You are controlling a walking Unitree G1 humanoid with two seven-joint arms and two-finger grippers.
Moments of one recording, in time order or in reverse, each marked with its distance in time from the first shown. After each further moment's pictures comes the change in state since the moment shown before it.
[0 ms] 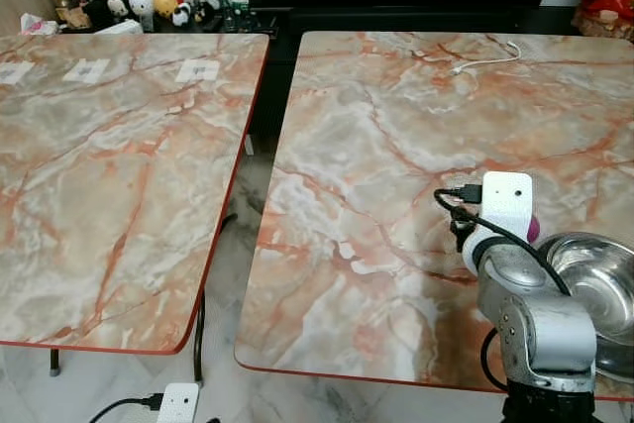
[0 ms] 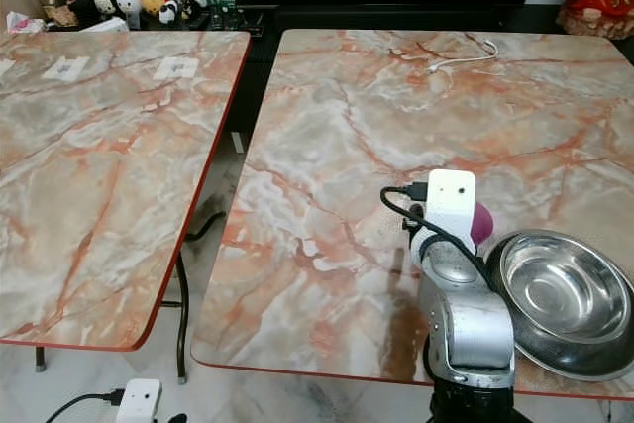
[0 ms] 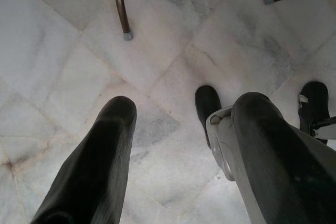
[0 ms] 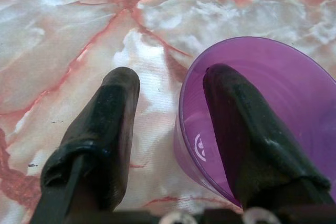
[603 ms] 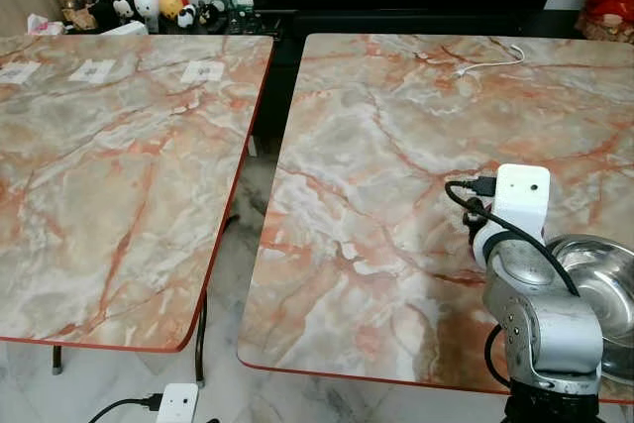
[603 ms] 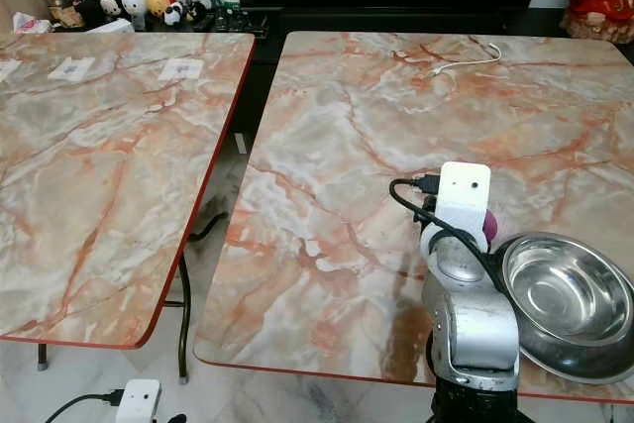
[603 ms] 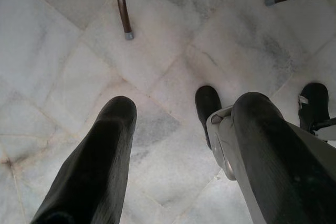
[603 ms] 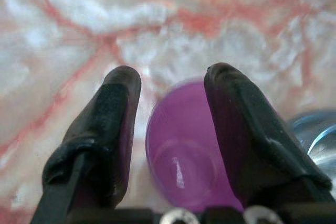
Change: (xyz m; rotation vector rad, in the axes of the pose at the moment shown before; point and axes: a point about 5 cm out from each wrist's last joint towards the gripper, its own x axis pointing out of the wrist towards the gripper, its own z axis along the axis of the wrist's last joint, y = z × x) left arm 0.000 0.001 0.000 -0.001 0.002 -0.001; right arm -0.005 -0.008 0.017 0.012 -0.145 -0.082
